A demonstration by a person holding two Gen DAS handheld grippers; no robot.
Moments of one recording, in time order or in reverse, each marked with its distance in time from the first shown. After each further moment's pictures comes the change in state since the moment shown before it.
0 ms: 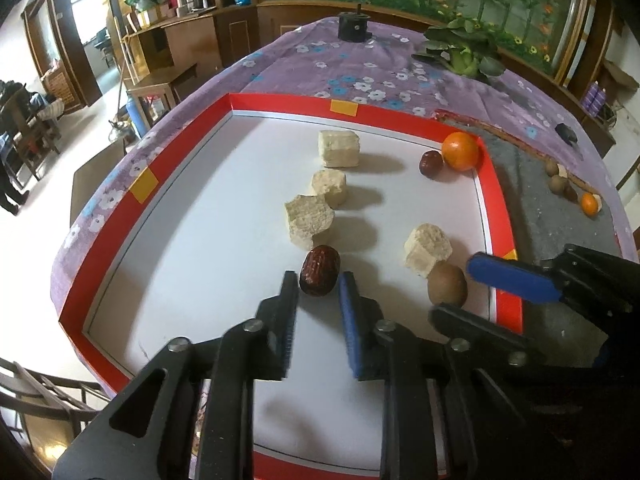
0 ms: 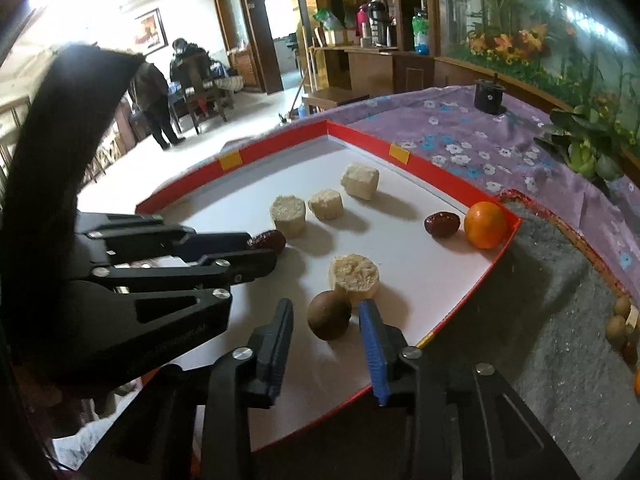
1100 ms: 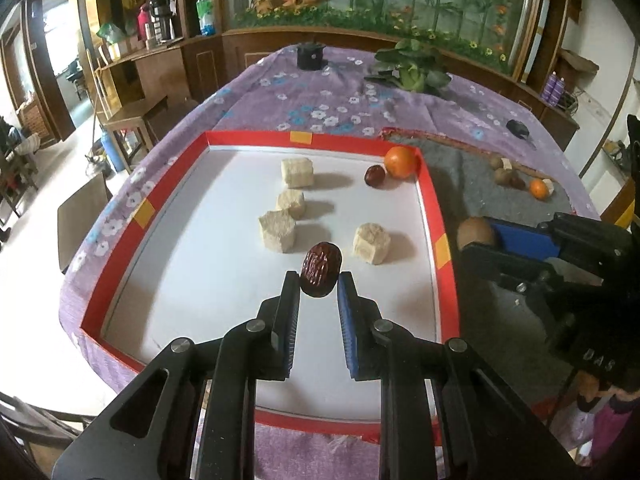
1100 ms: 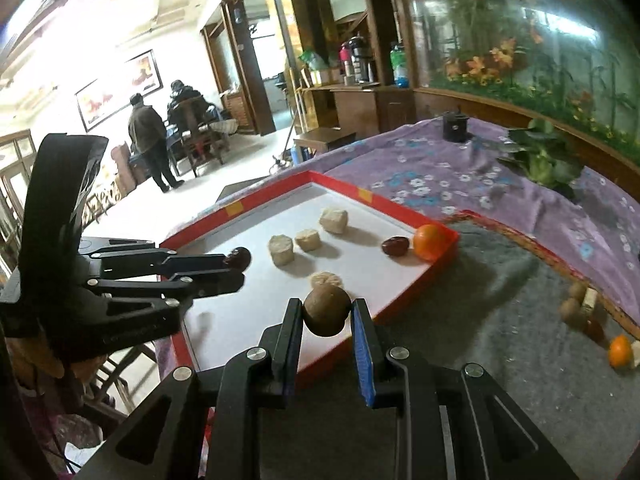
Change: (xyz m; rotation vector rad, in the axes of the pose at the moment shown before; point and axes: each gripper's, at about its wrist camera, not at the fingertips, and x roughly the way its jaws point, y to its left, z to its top) left arm -0.044 -0.009 -0.011 0.096 -0.076 -0.105; right arm -0.063 -0.009 -0.012 0.047 -0.128 -0.009
